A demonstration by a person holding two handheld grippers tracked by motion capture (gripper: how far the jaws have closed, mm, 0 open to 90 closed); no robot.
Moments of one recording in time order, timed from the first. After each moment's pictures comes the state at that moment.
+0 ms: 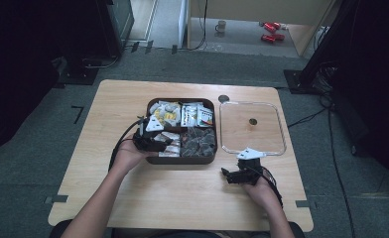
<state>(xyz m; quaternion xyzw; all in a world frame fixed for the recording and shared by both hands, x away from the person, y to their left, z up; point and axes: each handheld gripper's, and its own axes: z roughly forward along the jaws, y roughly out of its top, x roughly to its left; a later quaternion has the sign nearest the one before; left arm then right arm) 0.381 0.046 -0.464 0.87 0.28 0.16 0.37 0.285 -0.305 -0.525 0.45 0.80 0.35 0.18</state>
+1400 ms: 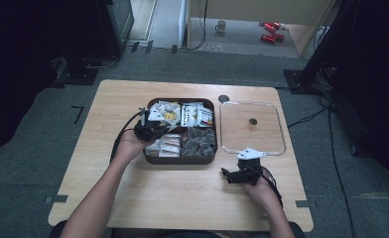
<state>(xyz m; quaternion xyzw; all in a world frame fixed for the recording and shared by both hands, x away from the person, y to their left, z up) 0.407 0.046 -0.455 0.88 0.29 0.15 0.36 0.285 -0.305 -0.525 0.45 0.80 0.35 0.18</state>
